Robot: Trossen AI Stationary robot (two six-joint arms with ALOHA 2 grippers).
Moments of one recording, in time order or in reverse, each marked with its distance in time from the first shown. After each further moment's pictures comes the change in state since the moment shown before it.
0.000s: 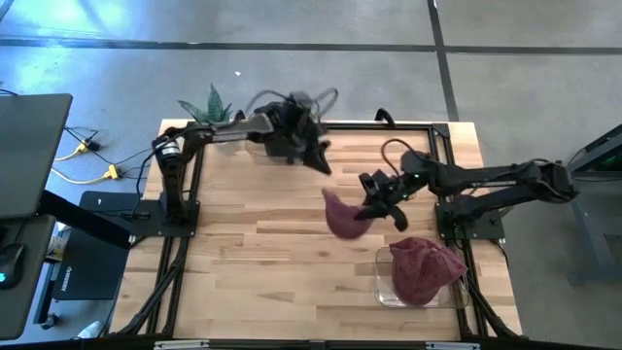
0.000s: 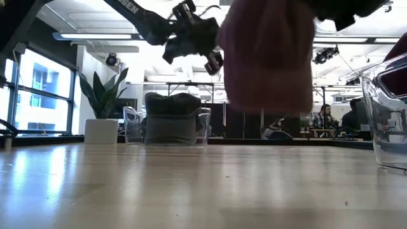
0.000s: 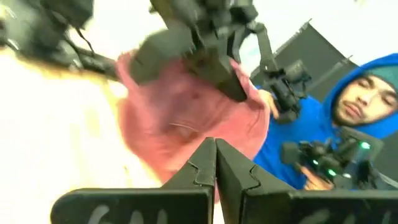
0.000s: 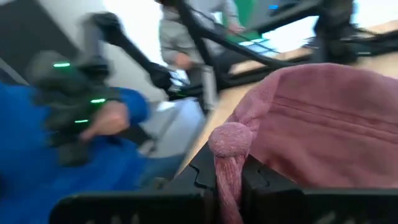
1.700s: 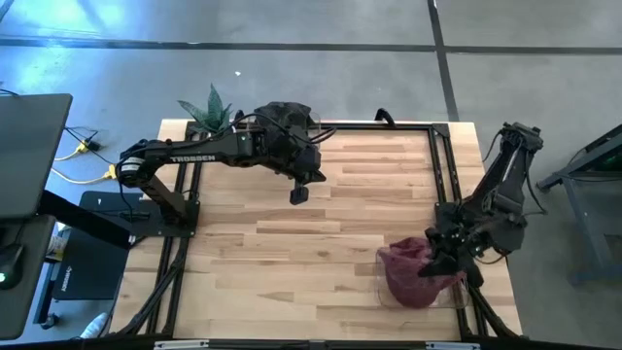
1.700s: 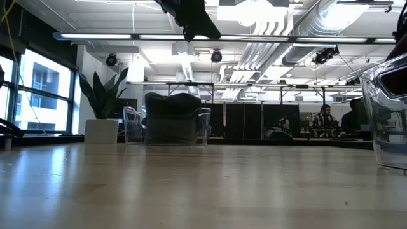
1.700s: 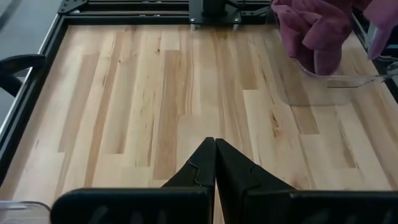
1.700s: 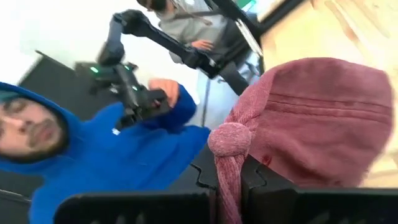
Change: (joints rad) left arm -0.307 -0.287 0.029 -0.588 -1.141 0.435; right arm 1.182 -0.358 0.032 -0.443 1.171 0.697
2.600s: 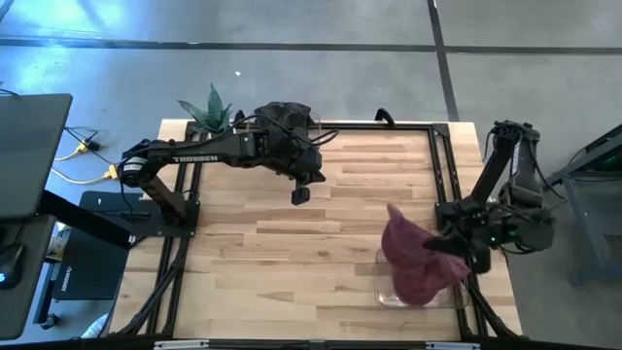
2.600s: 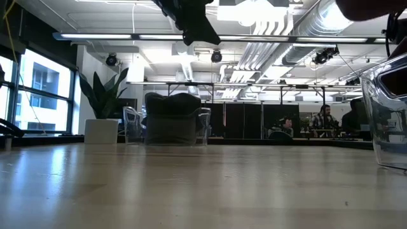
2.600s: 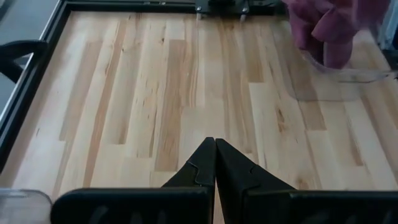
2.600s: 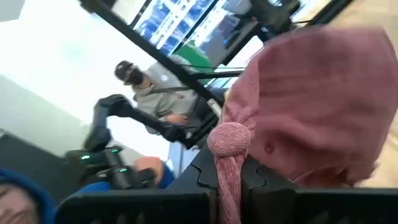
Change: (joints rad) left arm 0.000 0.016 -0.002 -0.009 -0.020 -0.018; right arm 0.141 0.049 0.214 -0.195 0.489 0.047
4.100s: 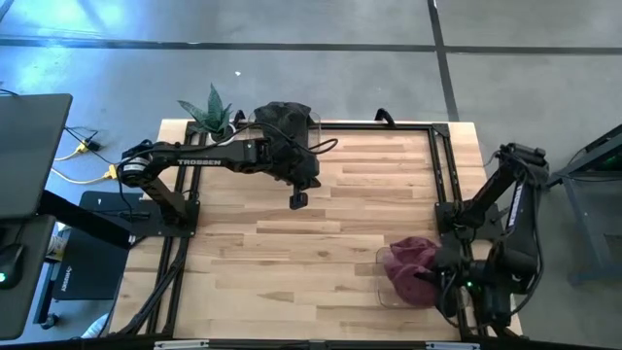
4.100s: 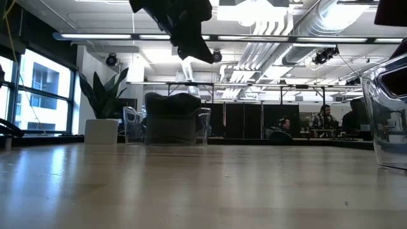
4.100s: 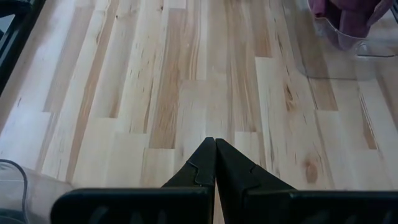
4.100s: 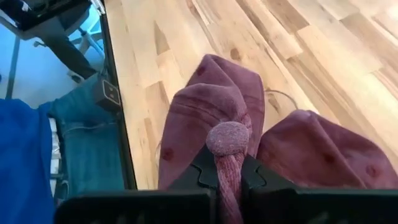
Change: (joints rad) left arm 0.000 -0.001 -0.123 0.061 -0.009 -0.022; right arm 0.025 0.516 0.264 -0.758 -0.215 0.420
